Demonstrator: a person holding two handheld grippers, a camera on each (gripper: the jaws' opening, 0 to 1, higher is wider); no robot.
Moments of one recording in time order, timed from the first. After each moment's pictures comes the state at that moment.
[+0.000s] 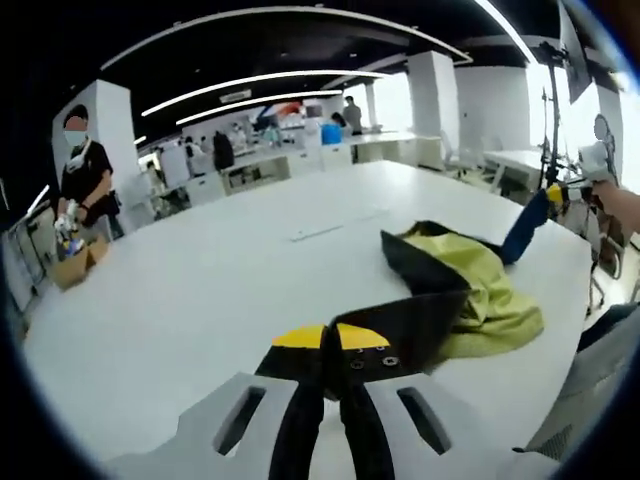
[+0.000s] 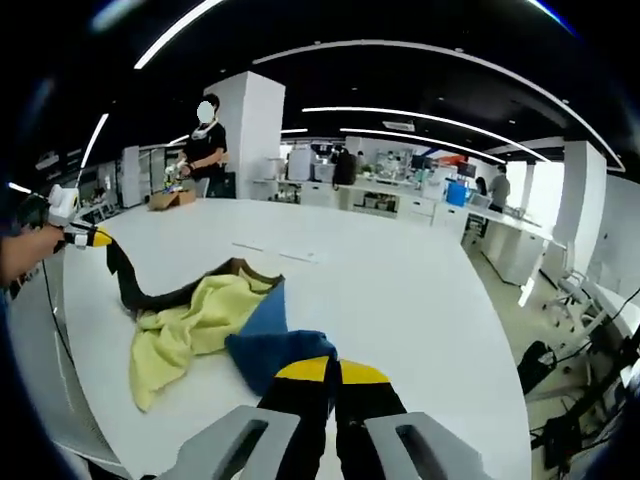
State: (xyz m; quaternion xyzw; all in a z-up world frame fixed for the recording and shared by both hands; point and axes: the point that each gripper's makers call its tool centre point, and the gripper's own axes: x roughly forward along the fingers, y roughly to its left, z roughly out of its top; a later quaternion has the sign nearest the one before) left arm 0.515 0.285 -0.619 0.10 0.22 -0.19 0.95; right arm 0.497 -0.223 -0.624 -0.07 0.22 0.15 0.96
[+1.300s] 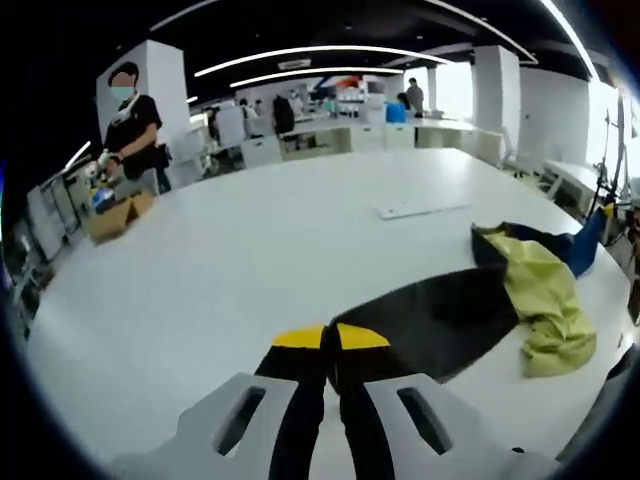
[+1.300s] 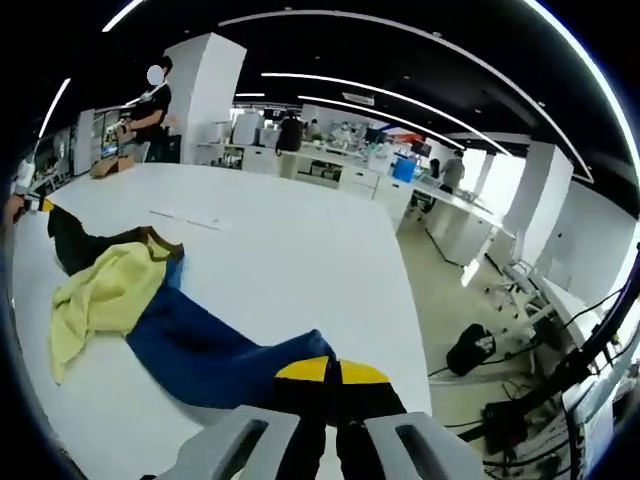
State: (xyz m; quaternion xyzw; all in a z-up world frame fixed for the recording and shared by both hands) left arm 0.572 0.389 -0.629 0.07 0.28 -0.07 0.95; right arm 0.534 -0.345 -0.631 -0.13 0.29 0.02 0.95
